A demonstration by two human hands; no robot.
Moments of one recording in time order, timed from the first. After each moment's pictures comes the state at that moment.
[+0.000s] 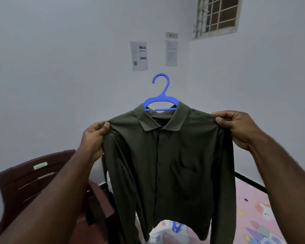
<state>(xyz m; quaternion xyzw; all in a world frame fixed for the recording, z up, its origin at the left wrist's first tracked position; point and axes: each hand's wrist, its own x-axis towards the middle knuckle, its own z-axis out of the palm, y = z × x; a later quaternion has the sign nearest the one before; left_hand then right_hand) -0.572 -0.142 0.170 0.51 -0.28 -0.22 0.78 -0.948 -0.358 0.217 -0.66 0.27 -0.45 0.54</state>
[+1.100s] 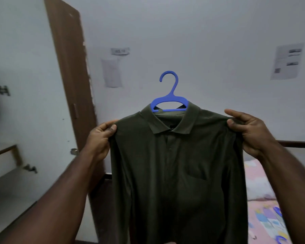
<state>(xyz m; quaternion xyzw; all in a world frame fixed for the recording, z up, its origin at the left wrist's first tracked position) -0.629 0.275 0.208 0.57 -0.14 0.09 0.81 -0.754 -0.137 0.244 -0.61 -0.06 -0.24 0.75</state>
